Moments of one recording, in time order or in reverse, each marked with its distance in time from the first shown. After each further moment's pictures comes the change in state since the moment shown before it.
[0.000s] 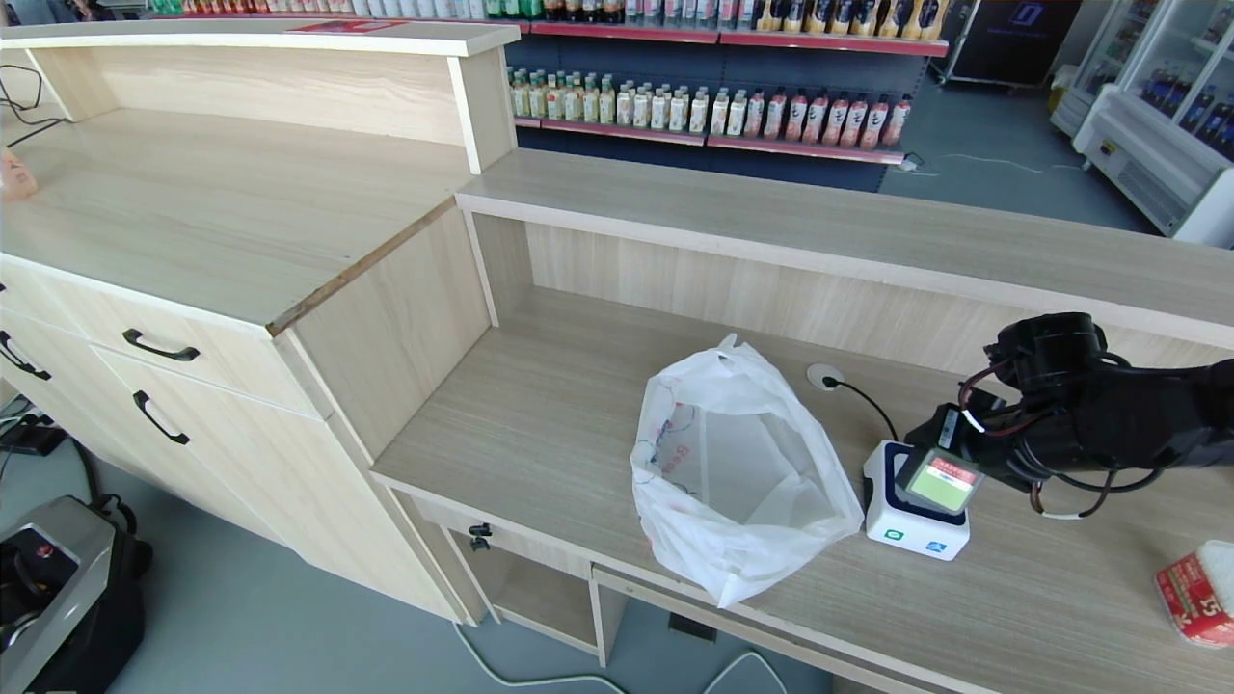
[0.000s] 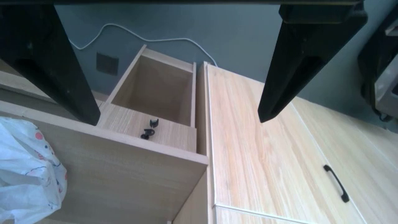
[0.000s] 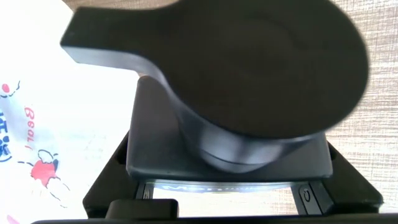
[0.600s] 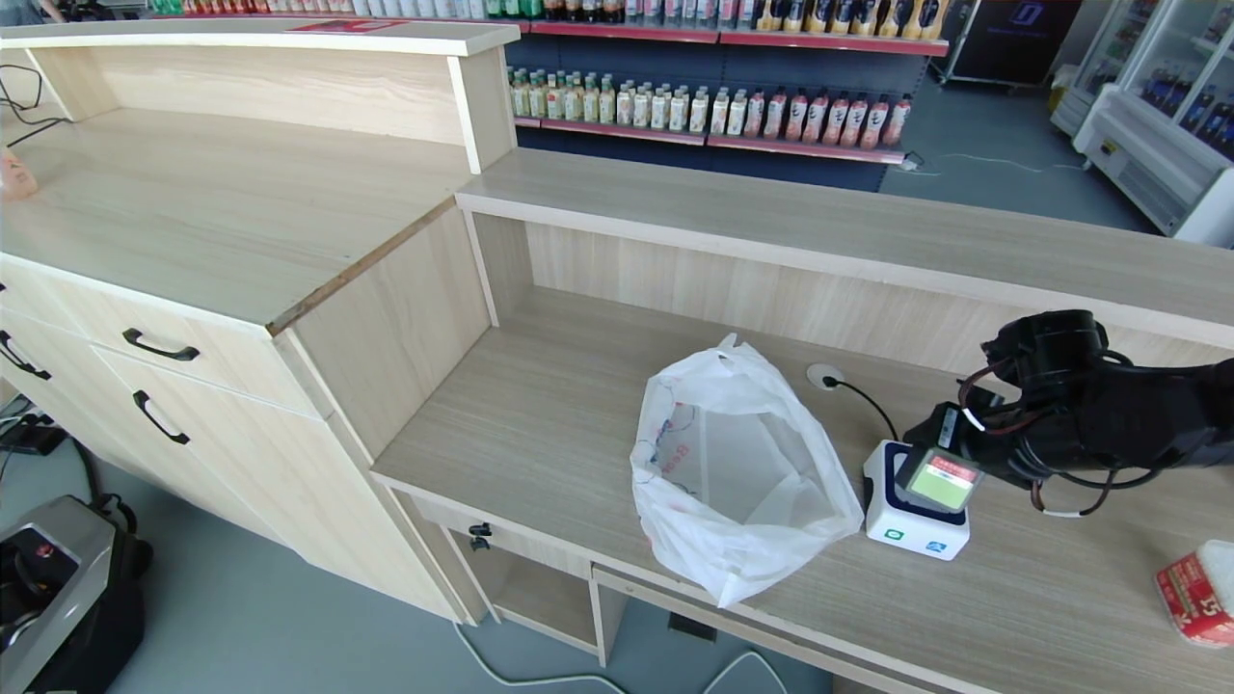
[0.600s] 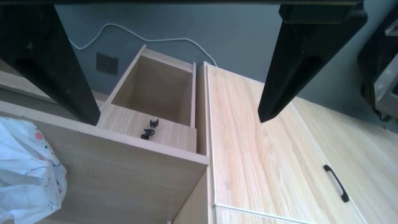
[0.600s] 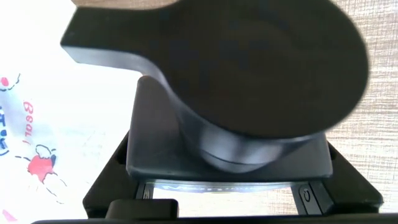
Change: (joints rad) left arm 0.000 0.000 0.000 0.000 0.000 0.000; right arm 0.013 -0.026 0.006 -0.004 0.001 -0.035
